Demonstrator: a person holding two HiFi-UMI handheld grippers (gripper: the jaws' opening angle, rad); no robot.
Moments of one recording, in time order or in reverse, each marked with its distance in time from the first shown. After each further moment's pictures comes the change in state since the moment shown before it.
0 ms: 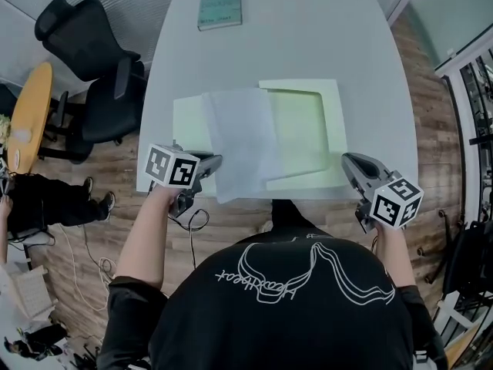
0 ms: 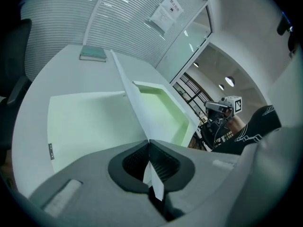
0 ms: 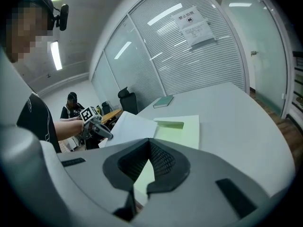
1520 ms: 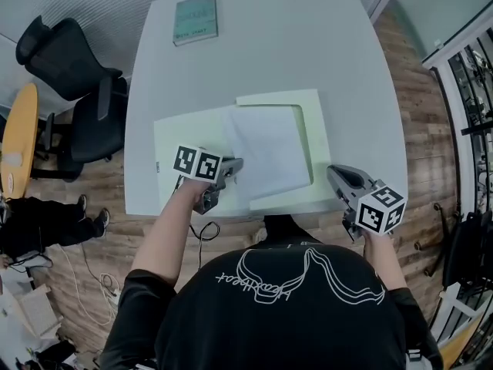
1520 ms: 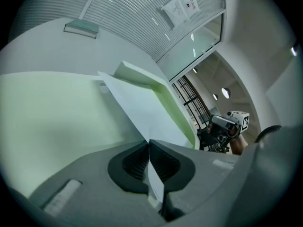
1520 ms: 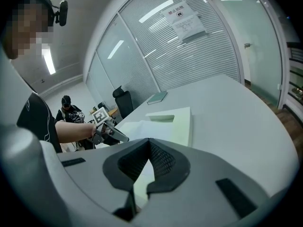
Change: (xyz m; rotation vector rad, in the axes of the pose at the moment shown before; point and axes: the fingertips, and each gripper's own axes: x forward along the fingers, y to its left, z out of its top) left arm 0.113 -0.015 0.039 -0.127 0.037 -0.158; right arm 0.007 -0.028 -0.015 0.074 0.033 -0.025
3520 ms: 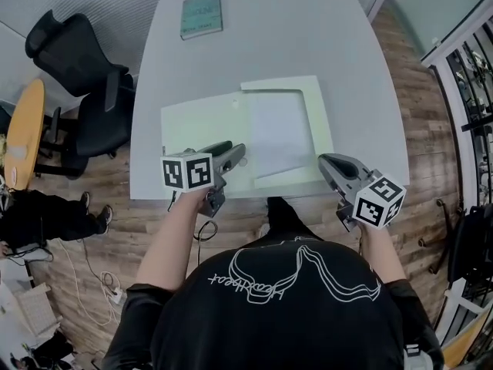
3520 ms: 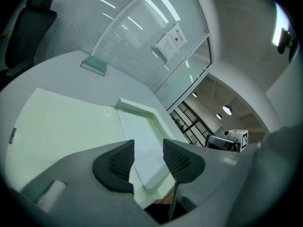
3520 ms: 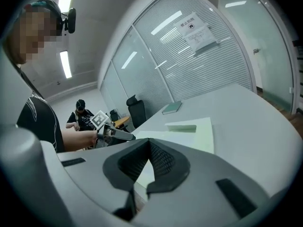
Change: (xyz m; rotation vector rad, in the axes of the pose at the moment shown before) left arm -0.070 -0.049 0.004 0.008 -0.384 0.077; right arm -0.018 0.067 0.006 -0.072 -0.138 0.124
